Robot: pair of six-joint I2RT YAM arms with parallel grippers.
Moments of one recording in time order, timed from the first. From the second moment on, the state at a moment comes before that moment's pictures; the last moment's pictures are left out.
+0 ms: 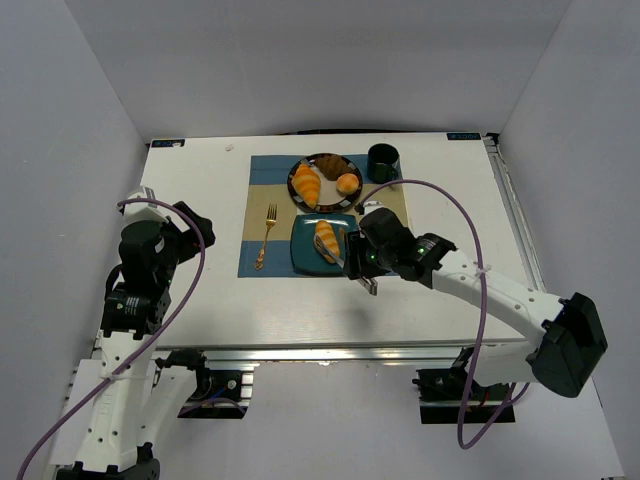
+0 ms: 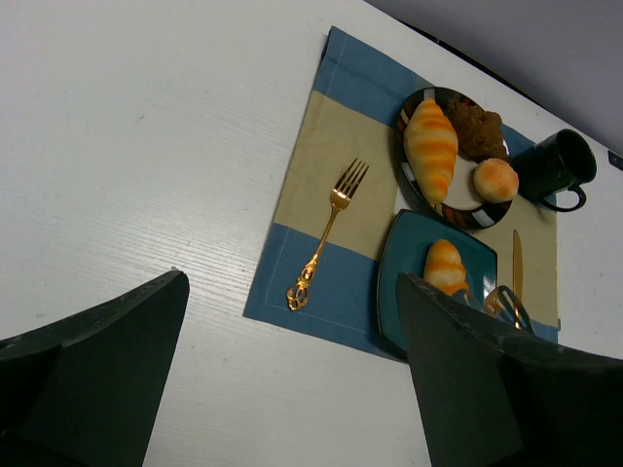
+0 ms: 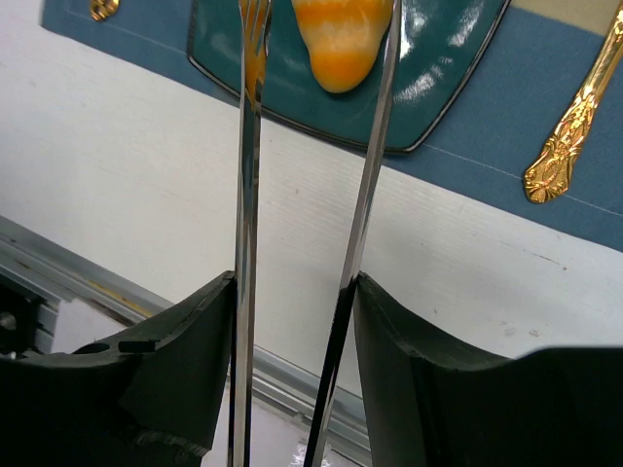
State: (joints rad) left arm -0.09 0.67 0.92 -0.60 -0.15 -0.48; right arm 0.85 1.30 1.02 -0.56 0.07 0.49
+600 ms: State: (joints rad) left arm -0.09 0.69 0.92 -0.59 -0.13 -0.48; right arm 0.81 0.85 0.94 -1.00 0.55 1.06
